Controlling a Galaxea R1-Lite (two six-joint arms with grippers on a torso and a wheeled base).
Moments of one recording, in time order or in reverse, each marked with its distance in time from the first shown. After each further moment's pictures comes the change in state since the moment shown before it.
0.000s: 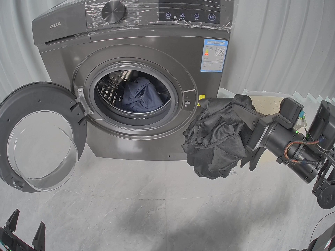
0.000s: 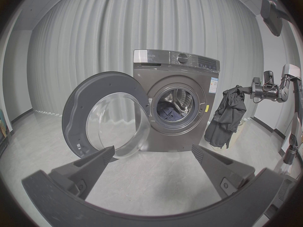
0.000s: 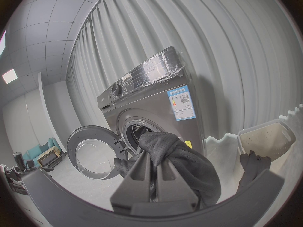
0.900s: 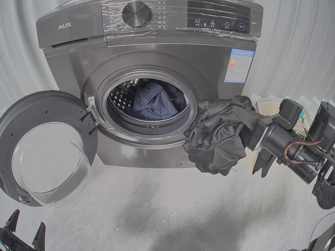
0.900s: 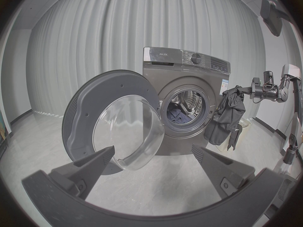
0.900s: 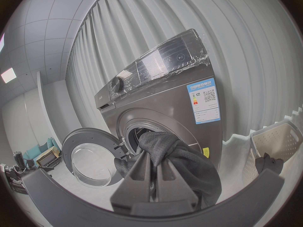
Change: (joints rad) left arm 0.000 0.001 0.000 0.001 -0.001 0.000; right arm 0.001 0.001 0.004 0.000 0.000 -0.002
